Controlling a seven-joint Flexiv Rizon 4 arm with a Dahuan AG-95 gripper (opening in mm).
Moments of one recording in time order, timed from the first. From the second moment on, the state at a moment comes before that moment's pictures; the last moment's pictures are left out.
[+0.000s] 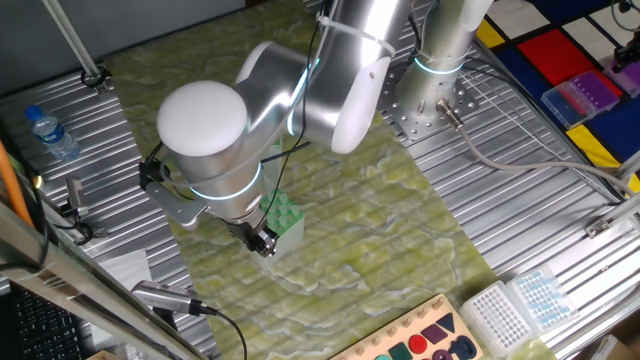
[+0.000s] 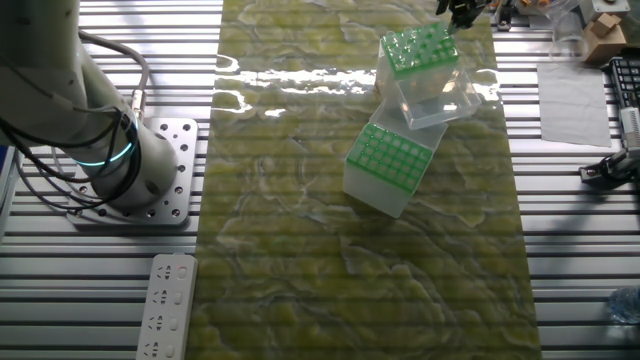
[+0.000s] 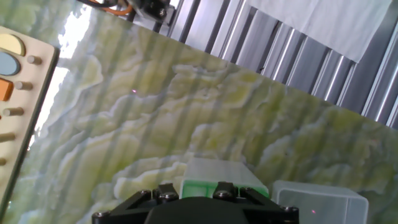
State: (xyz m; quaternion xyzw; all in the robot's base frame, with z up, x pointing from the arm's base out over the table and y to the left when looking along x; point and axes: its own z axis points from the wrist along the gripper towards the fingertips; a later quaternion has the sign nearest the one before) arm 0.589 0.233 0.150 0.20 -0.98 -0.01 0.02
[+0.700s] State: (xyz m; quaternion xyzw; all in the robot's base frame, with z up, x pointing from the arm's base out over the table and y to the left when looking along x) arm 0.584 0.230 0.149 0.20 -0.98 -0.01 0.02
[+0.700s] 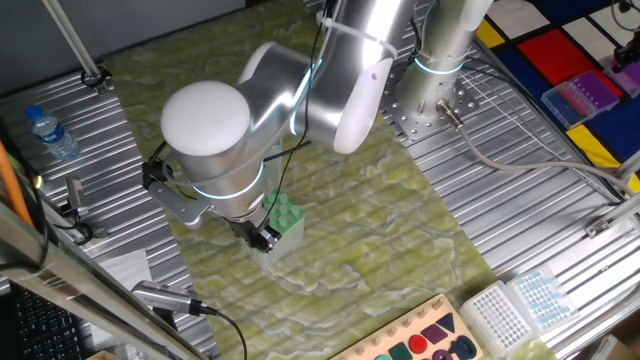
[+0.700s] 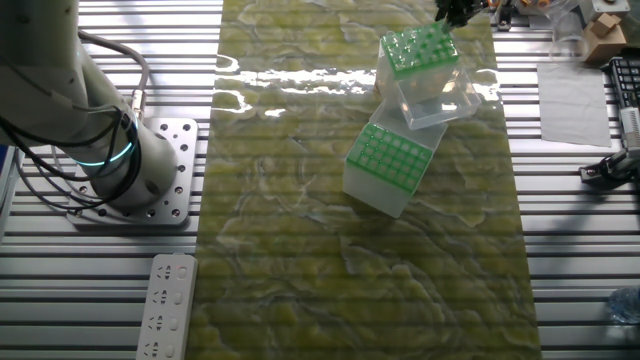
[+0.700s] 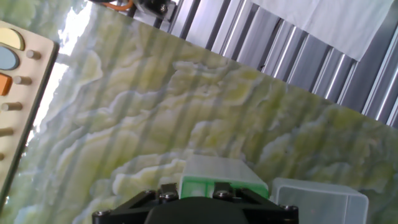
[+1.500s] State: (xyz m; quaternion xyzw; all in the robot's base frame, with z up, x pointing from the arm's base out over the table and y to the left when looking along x) arm 0.582 0.225 0.180 0.20 -0.98 -0.01 0.03
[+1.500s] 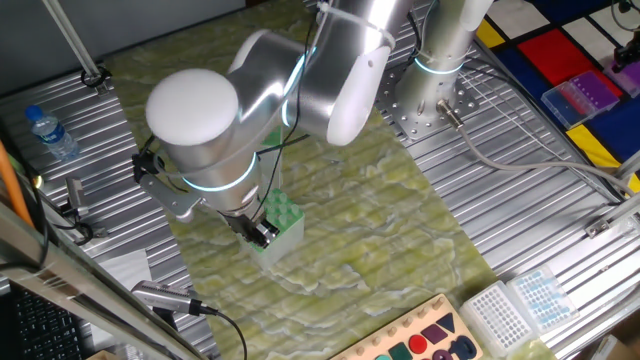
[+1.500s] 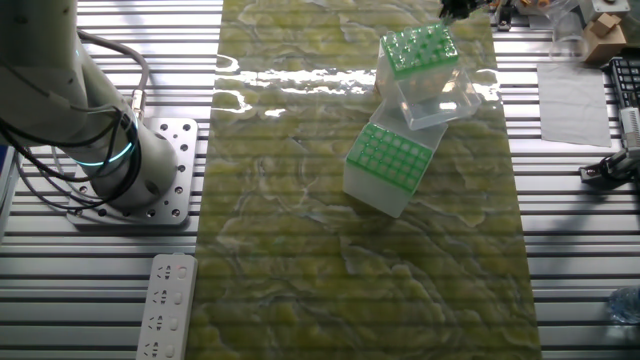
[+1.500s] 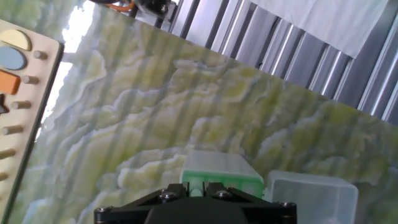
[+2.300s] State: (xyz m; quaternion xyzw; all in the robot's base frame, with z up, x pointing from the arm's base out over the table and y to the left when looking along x) arm 0.597 0.228 0.236 0.16 -0.99 -0.02 0.05
